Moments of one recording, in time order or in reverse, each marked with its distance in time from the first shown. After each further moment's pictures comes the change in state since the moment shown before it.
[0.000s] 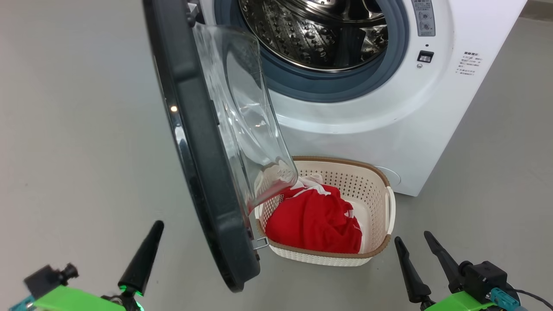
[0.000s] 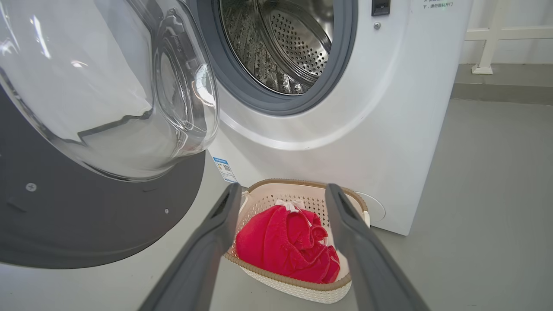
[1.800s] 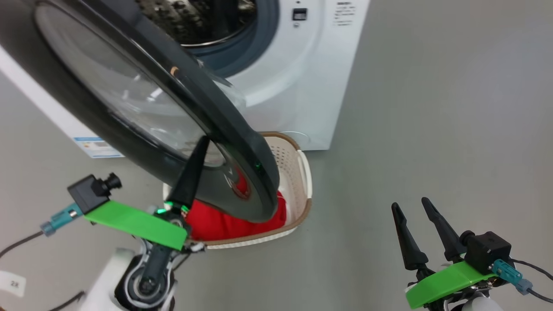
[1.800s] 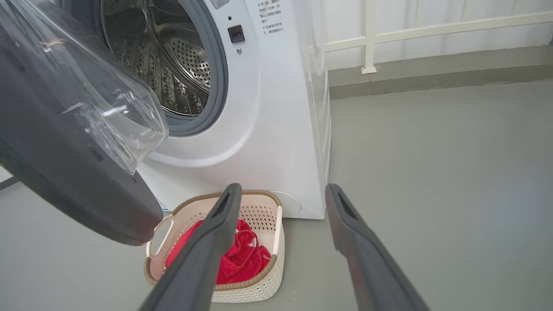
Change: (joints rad) left arm -0.403 -0.042 -0.251 0.126 0.171 0.001 -0.108; right arm -0.104 0.004 0.003 -0.016 0.038 0.000 0.000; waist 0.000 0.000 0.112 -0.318
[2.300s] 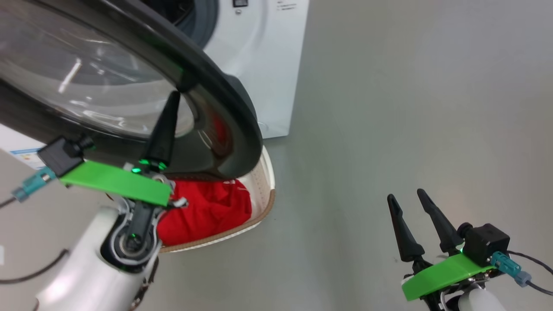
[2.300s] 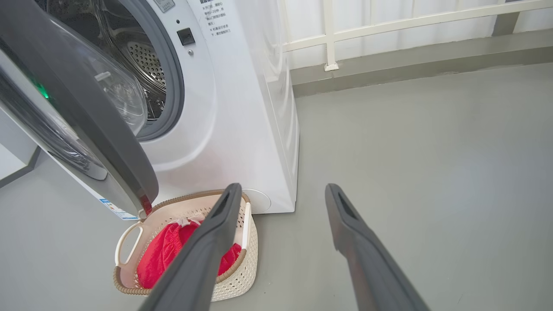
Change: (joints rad) left arm -0.192 0.049 -0.053 0.139 0.004 0.000 -0.122; right arm -0.027 0.001 0.020 -0.005 0.027 0.000 0.000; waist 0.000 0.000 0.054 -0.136
